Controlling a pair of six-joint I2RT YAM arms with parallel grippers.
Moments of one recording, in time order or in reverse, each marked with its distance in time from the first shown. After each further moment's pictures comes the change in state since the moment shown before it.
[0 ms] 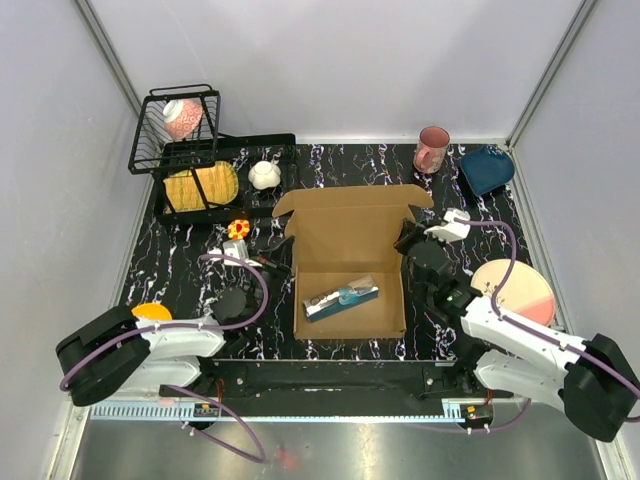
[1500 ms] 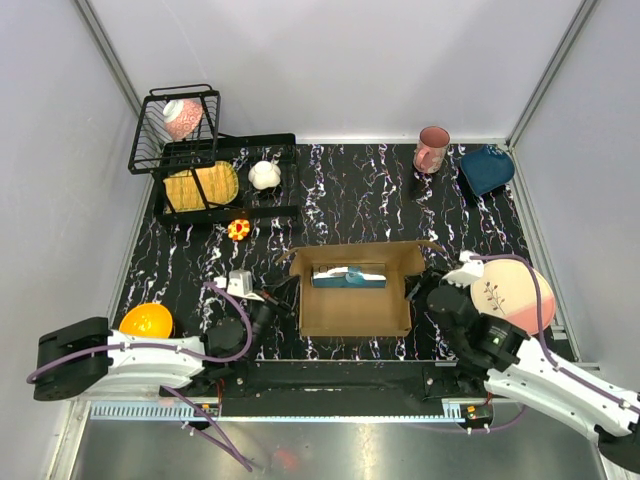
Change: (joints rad) left arm -0.354 -0.237 -0.140 -0.208 -0.228 -0.005; right arm 0.194 -0.512 -0.139 -0.771 -0.090 0.306
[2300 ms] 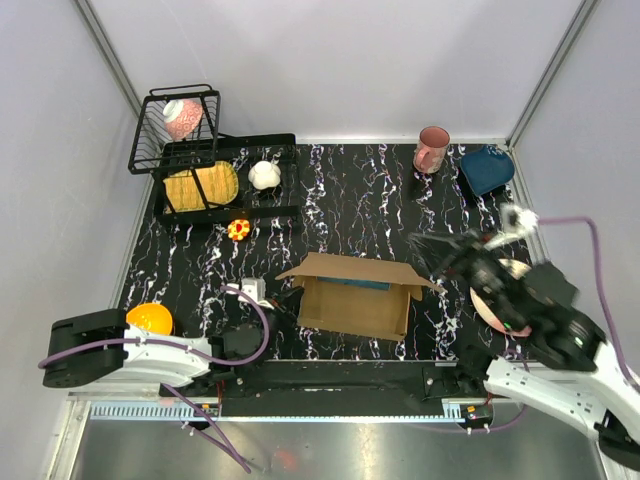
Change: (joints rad) left arm -0.084 0.113 0.000 -0.079 -0.101 -0.072; right arm 0.002 -0.065 0.571 -0.003 -0.336 -0.344
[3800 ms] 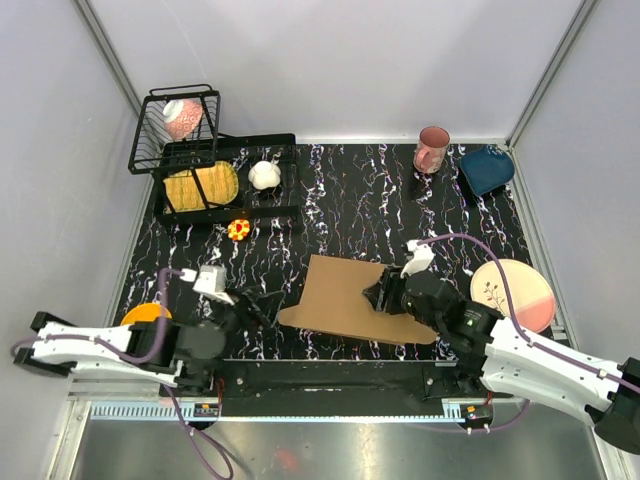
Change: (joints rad) left arm -0.320 -0.697 0.489 -1.475 -0.192 -0.289; right arm 0.002 0.318 -0.486 0.200 -0.137 0.170
